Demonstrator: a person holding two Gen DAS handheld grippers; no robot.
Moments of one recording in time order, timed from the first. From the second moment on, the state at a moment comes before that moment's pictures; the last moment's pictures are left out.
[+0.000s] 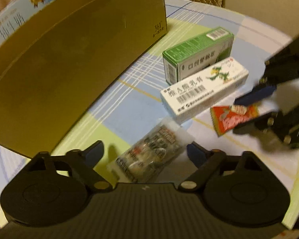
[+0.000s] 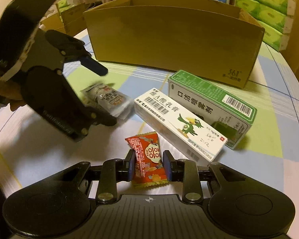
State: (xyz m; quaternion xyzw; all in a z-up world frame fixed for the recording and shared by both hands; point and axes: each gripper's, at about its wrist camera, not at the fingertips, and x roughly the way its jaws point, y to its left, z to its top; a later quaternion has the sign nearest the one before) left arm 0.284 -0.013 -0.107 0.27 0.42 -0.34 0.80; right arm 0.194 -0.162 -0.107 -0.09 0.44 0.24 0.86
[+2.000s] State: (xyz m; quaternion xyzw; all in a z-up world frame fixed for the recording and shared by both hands) left arm 0.108 -0.022 -0.004 0.04 0.42 -0.12 0.90; right arm 0.093 -0.206 -0.004 -0.02 0.35 0.21 0.91
